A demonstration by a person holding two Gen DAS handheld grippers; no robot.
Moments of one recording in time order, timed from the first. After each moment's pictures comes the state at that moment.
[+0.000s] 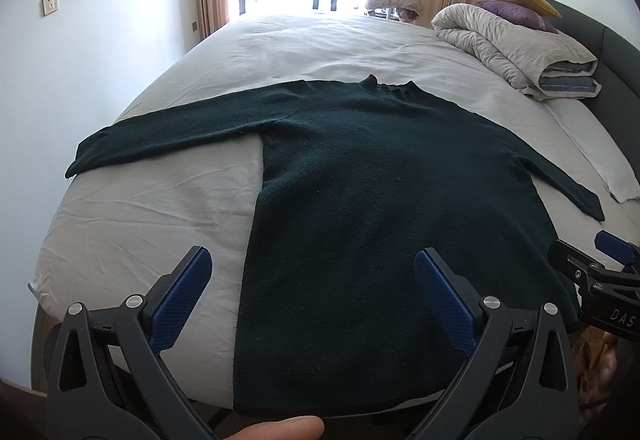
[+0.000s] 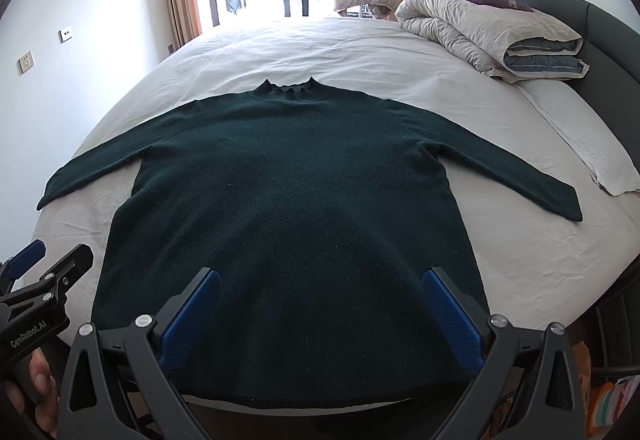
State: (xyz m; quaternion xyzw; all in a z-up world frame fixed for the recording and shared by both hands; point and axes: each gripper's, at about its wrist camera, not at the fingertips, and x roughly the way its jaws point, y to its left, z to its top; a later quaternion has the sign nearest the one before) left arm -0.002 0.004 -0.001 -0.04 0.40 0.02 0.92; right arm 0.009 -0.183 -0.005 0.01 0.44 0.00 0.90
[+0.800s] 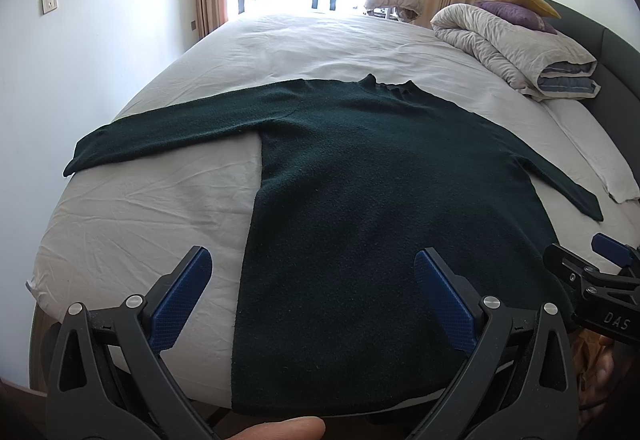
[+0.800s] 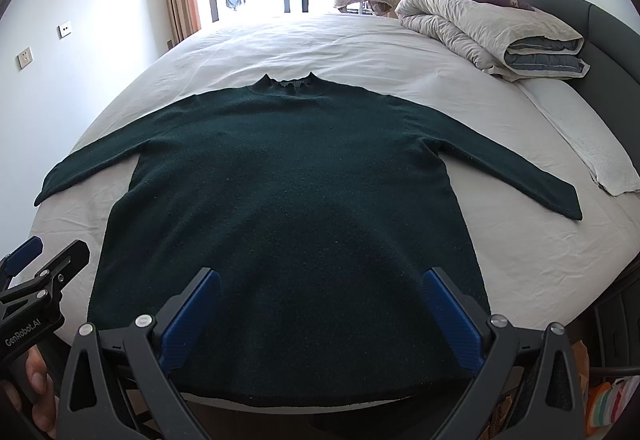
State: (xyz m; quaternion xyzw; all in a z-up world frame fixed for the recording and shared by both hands) left arm -0.003 0.004 -0.001 -0.04 0.40 0.02 0.92; right arm 0.008 -0.184 -0.008 0.00 0.44 0.00 0.90
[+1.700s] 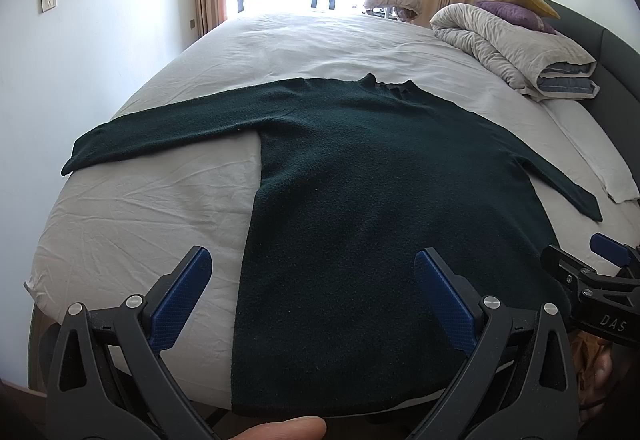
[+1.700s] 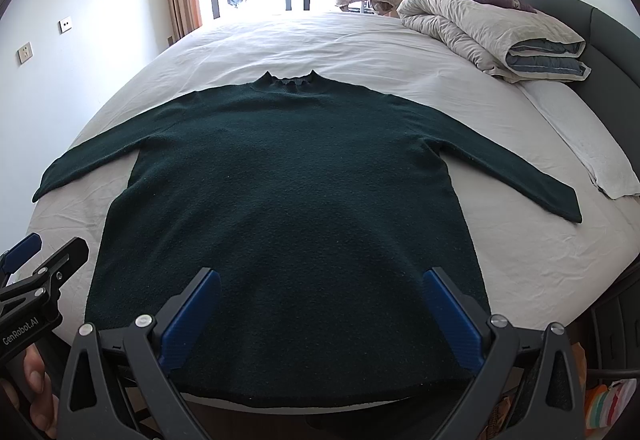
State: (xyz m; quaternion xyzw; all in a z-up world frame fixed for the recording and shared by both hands) left arm -0.003 0.004 -0.001 -0.05 0.40 0.02 0.92; right arm 0.009 -0.182 -0.006 0.00 0.45 0.00 0.89
